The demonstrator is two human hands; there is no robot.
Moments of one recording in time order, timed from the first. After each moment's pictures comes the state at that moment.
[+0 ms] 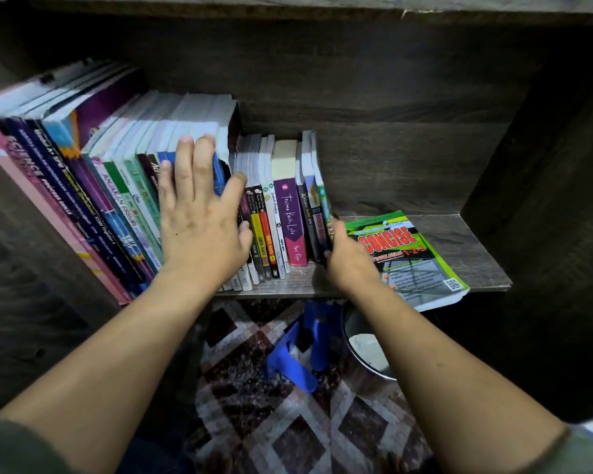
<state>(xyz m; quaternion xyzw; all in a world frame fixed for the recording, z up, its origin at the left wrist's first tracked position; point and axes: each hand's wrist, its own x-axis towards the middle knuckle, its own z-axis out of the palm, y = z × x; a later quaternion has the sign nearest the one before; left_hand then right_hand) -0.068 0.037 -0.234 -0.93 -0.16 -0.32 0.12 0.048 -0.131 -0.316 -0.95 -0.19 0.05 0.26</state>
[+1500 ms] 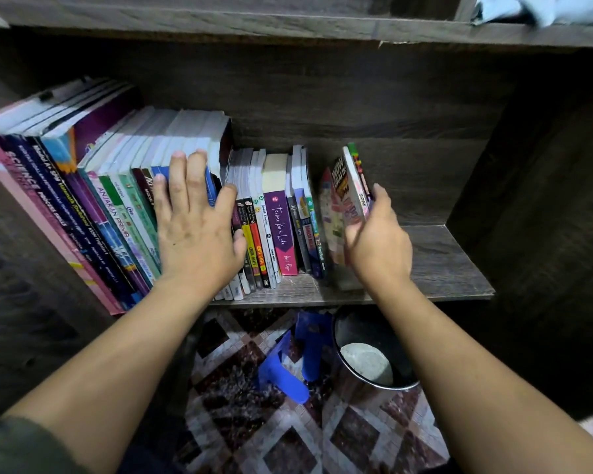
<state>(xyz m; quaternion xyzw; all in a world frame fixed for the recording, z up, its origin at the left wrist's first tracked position) -0.062 0.033 -0.237 -0.92 -0.18 -0.32 0.11 0.041 -0.167 -0.255 -0.93 -0.10 -0.17 0.32</state>
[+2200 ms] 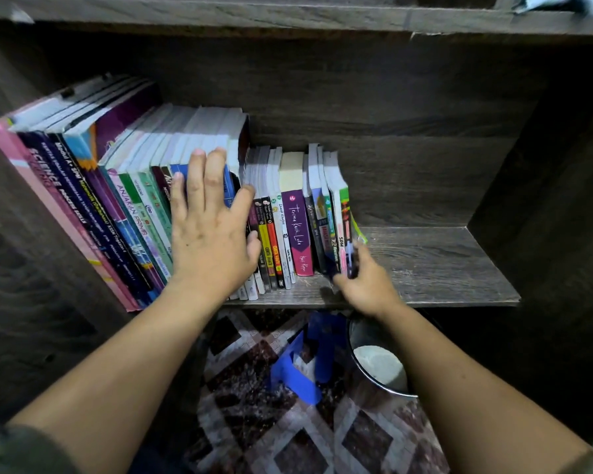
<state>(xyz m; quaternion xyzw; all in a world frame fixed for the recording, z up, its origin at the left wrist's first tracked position) -0.068 0.037 -0.236 -0.93 -0.16 -0.32 0.11 0.051 -0.160 -0.335 -0.89 -0.16 0.10 0.42</state>
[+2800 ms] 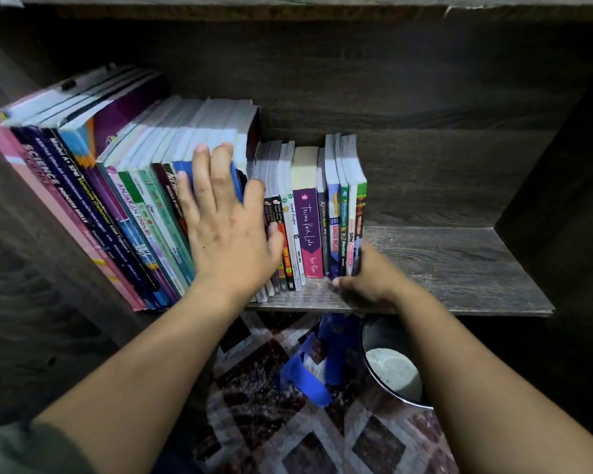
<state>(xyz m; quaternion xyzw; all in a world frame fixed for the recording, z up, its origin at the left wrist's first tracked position) -0.052 0.026 -0.241 -0.91 -0.20 -0.35 0.07 0.080 -0.139 -0.321 -0.88 -0.19 0.22 0.37</state>
